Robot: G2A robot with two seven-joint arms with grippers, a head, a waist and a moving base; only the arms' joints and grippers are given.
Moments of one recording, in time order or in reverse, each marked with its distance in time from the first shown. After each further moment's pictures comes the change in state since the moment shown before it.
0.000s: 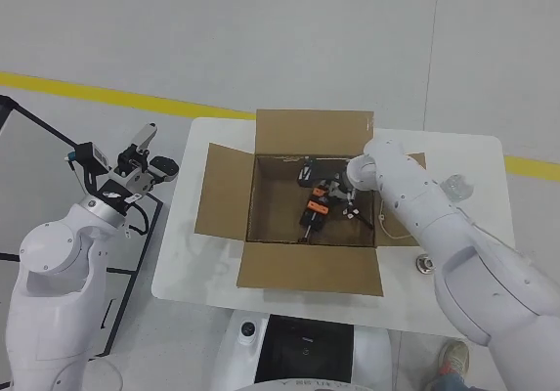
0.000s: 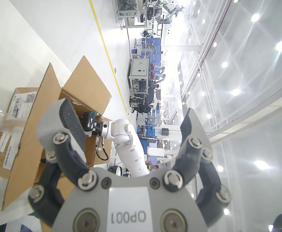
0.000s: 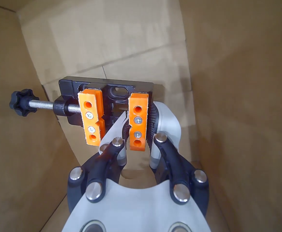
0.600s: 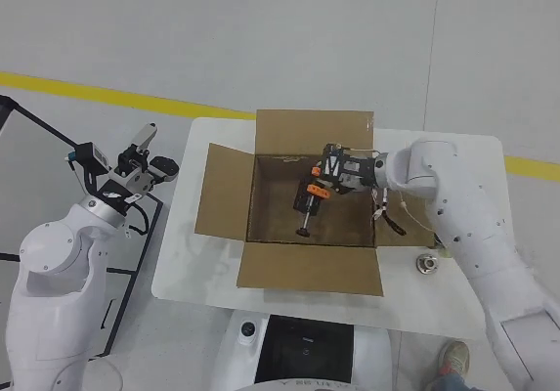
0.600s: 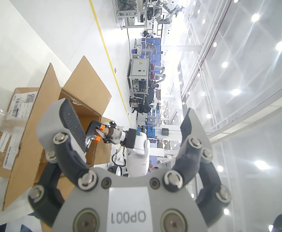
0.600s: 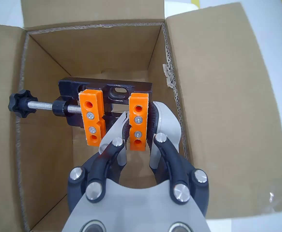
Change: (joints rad) left arm 0.000 0.000 0.000 0.000 0.000 0.000 0.000; right arm -0.430 0.321 0.501 -0.915 -0.110 -0.113 -0.073
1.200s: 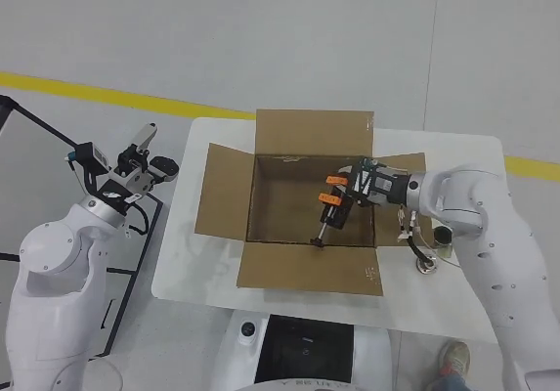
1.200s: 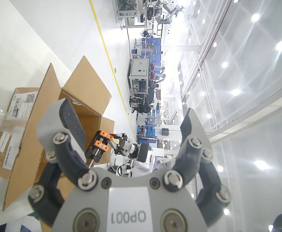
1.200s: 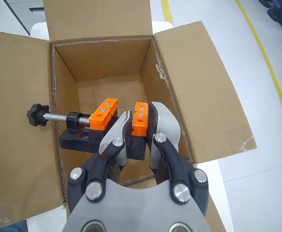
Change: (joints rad) left arm 0.000 0.000 0.000 0.000 0.000 0.000 0.000; right arm -0.195 0.044 0.178 -0.251 0.039 0.030 0.068
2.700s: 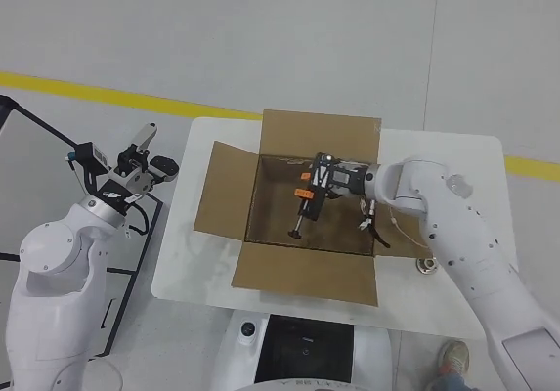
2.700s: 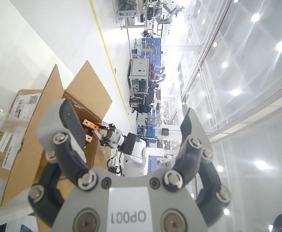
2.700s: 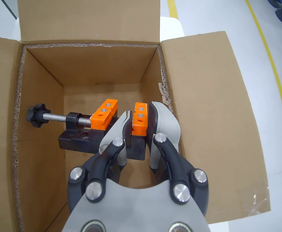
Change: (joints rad) left arm 0.000 0.000 0.000 0.000 0.000 0.000 0.000; right arm 0.214 -0.055 -0.313 0.261 -0.156 0.169 -0.183
